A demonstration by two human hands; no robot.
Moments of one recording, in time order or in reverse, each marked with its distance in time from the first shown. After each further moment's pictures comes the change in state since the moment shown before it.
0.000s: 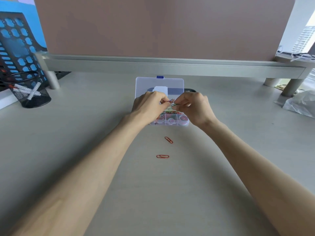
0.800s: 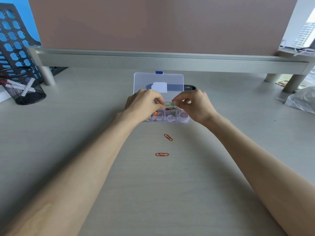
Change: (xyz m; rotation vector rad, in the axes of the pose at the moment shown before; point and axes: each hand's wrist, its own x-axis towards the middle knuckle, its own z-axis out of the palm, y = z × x) left_hand -0.002 -0.016 -0.003 0.000 -0.064 -0.007; right_hand 0.004 0.007 0.000 -0.084 -0.075 -0.050
